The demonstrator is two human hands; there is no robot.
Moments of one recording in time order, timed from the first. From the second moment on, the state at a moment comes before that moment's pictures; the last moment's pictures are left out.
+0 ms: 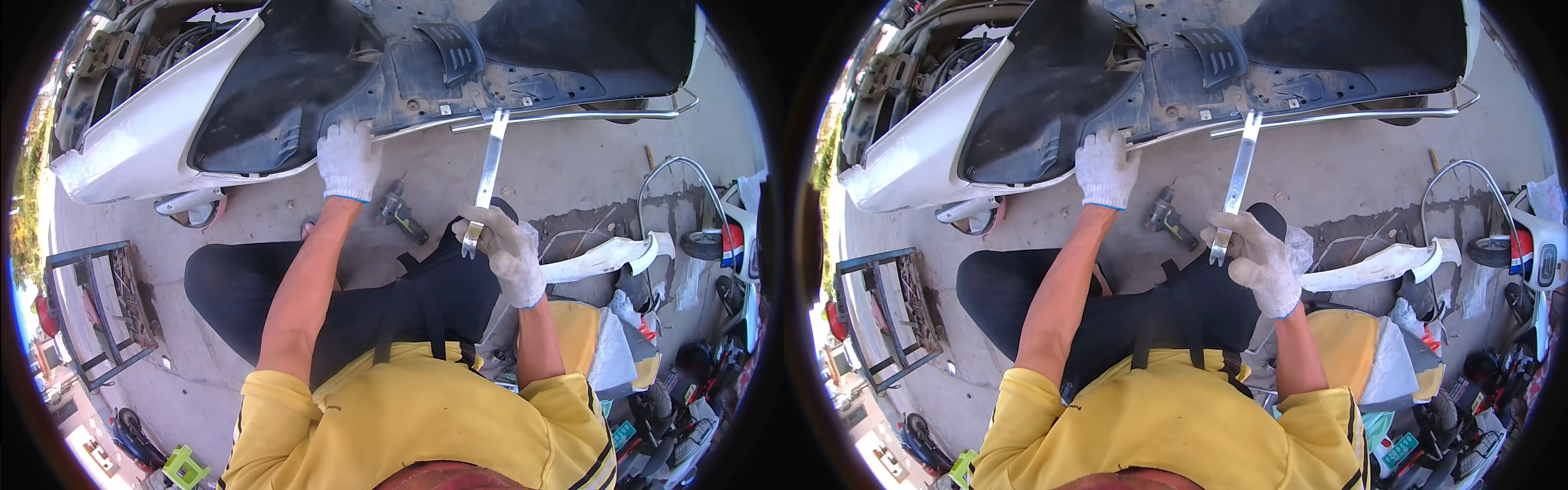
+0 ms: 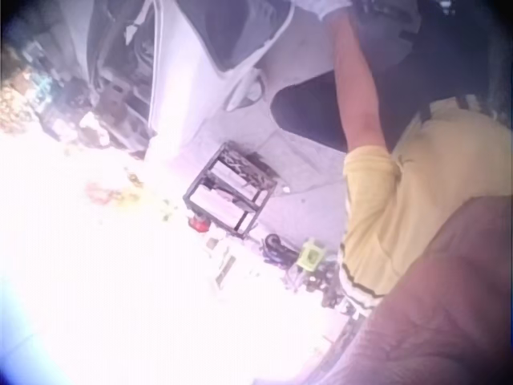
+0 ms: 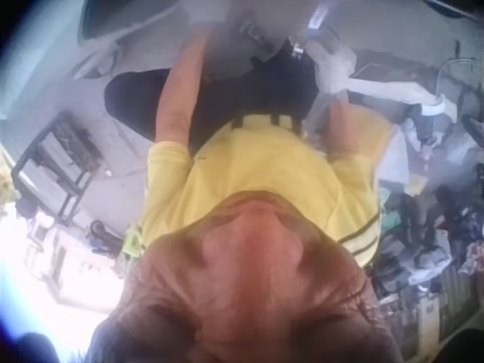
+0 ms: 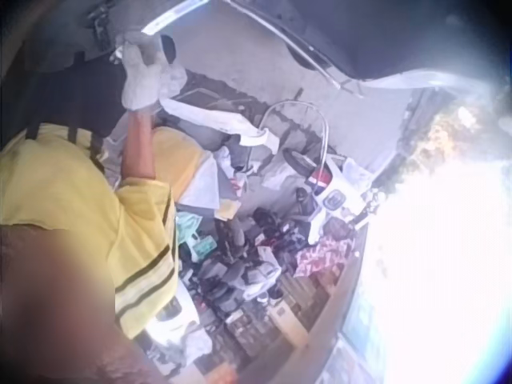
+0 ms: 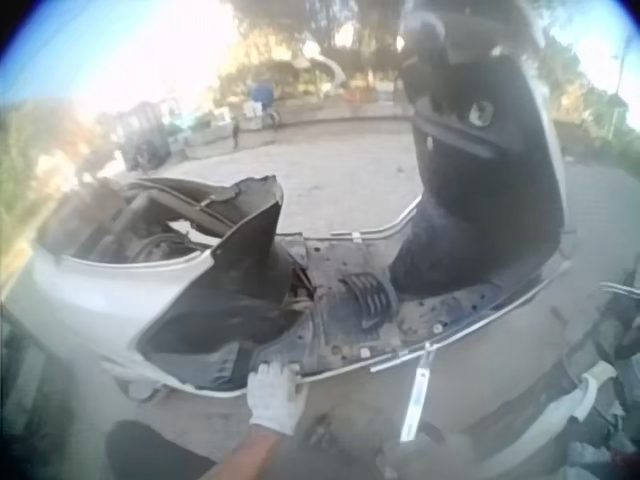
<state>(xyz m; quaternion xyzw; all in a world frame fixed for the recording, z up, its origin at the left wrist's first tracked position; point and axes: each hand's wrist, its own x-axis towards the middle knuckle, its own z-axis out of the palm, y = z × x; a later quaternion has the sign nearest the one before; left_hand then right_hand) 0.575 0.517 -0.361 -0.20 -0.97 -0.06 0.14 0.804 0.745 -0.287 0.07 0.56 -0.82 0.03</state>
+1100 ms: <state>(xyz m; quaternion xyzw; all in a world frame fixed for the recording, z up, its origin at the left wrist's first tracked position) 0.567 0.499 -0.372 -0.25 -0.95 -0.11 0.16 0.752 0.678 -0.356 0.24 0.97 -0.06 -0.03</state>
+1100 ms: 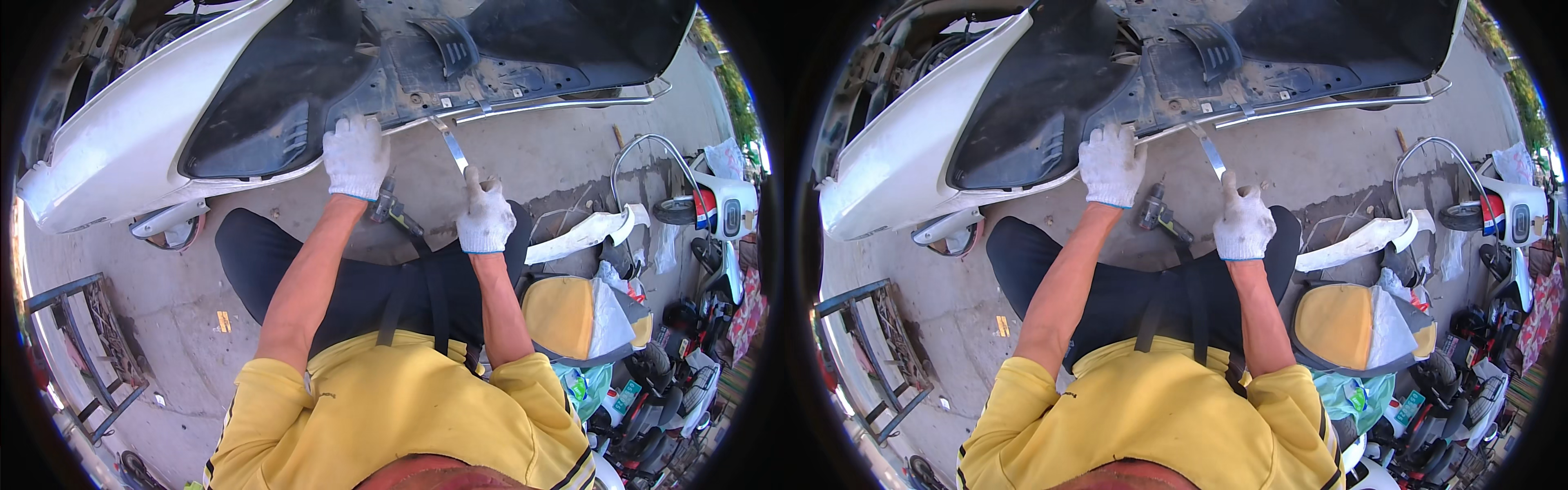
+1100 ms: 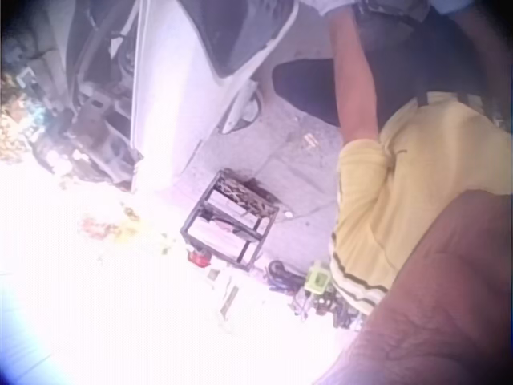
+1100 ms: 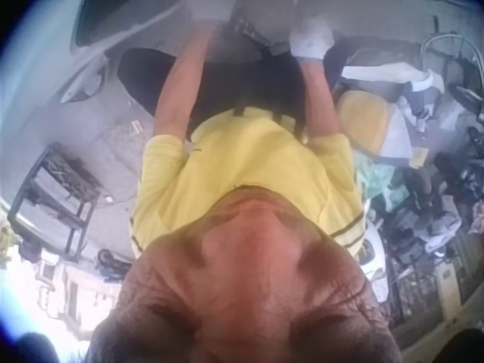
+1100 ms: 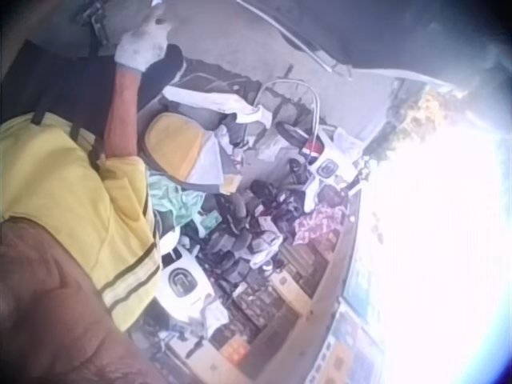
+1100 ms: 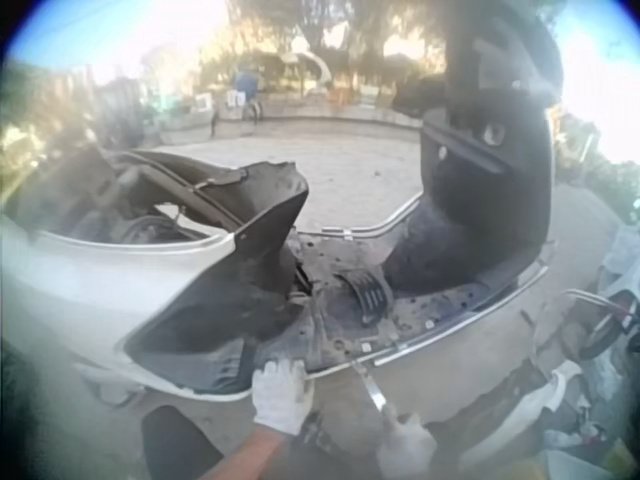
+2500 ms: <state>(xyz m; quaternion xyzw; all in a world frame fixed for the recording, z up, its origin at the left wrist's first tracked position) 0.566 0.495 -0.358 -0.33 -0.93 -0.10 0.12 0.707 0.840 -0.305 0.30 0.95 0.06 -0.01</state>
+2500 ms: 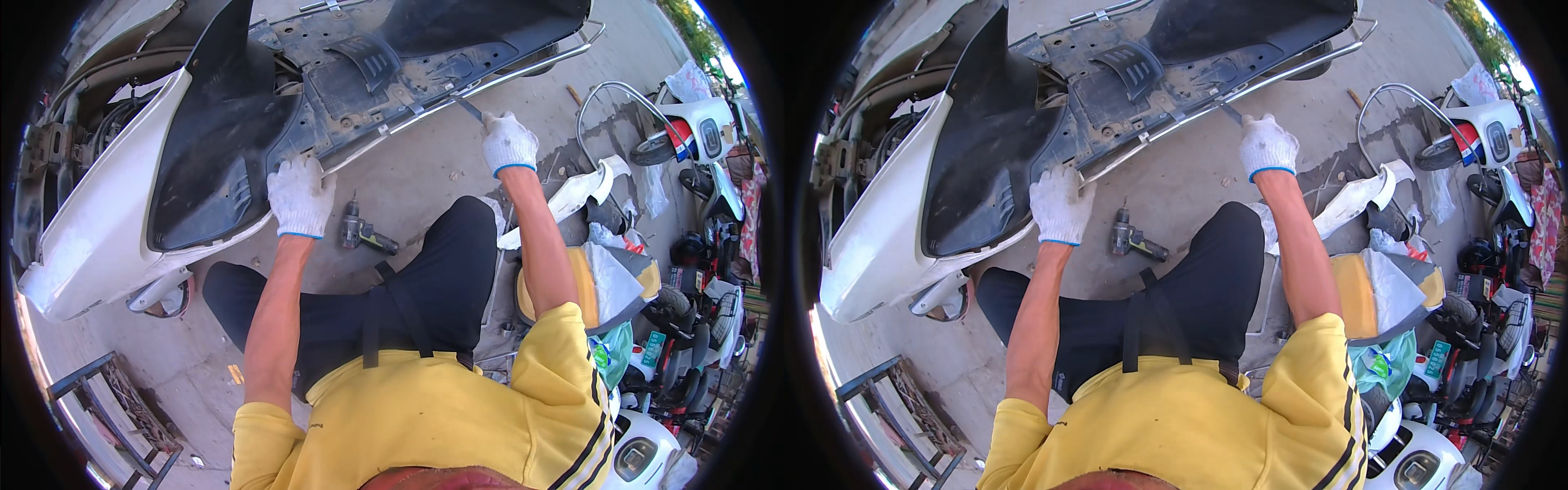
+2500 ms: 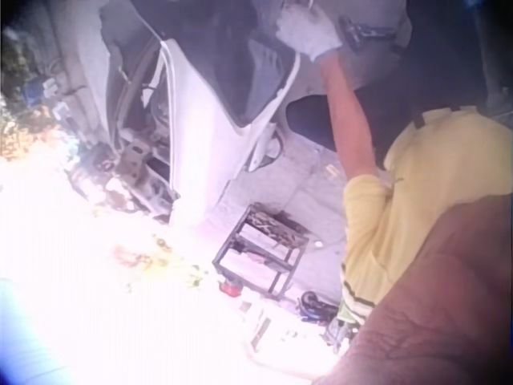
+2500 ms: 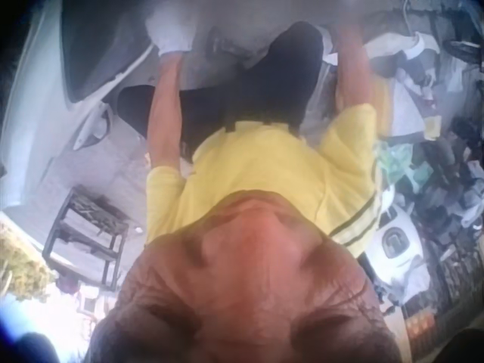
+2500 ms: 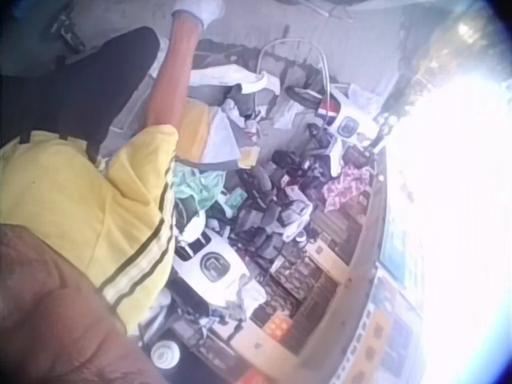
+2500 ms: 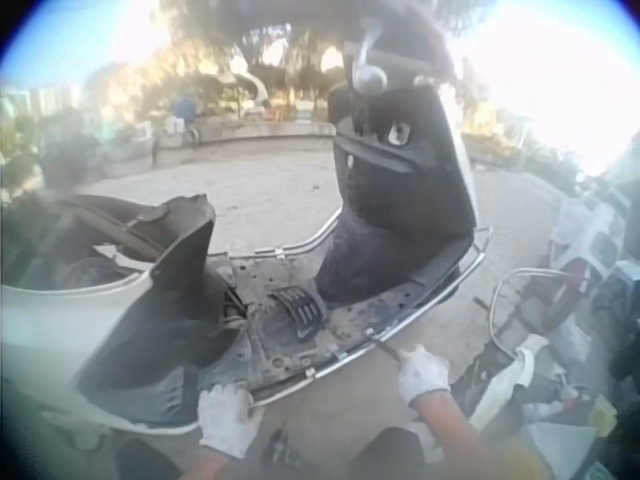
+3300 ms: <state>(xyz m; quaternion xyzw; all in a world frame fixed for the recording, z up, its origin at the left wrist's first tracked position) 0.572 0.512 -0.357 -0.40 -0.91 -0.07 0.08 0.808 0.916 -0.457 0.48 0.82 -0.28 -0.14</state>
